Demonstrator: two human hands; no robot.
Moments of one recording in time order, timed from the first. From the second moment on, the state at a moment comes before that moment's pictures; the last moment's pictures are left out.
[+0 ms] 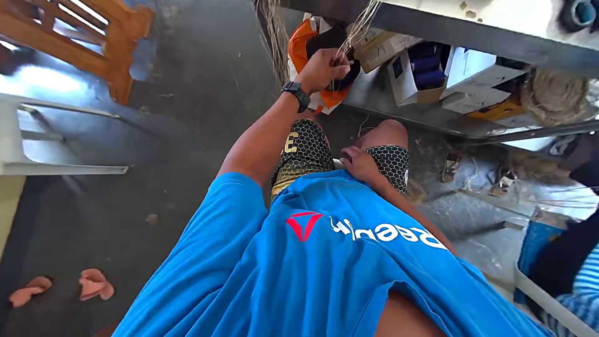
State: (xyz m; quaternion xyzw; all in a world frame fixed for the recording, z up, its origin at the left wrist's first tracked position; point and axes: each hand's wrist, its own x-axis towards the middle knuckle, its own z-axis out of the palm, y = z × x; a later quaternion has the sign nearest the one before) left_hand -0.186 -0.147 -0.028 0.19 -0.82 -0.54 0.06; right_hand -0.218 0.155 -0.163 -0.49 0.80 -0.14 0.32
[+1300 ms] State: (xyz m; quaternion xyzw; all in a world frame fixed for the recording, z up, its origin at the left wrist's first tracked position) left_hand 0.309 0.036 -0.205 0.58 -0.62 -0.50 -0.16; right_hand -0.204 0.122 -0.167 -0.57 0.76 0.01 0.31
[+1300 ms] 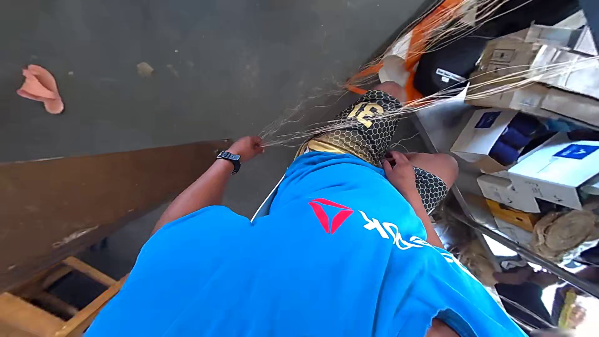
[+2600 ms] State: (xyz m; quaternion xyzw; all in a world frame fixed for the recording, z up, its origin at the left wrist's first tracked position) left_hand 0.203 -0.091 -0.162 0.50 -0.72 -0.47 -0.10; right_hand -0.182 0.113 -0.138 -0.58 0.75 0.07 0.31
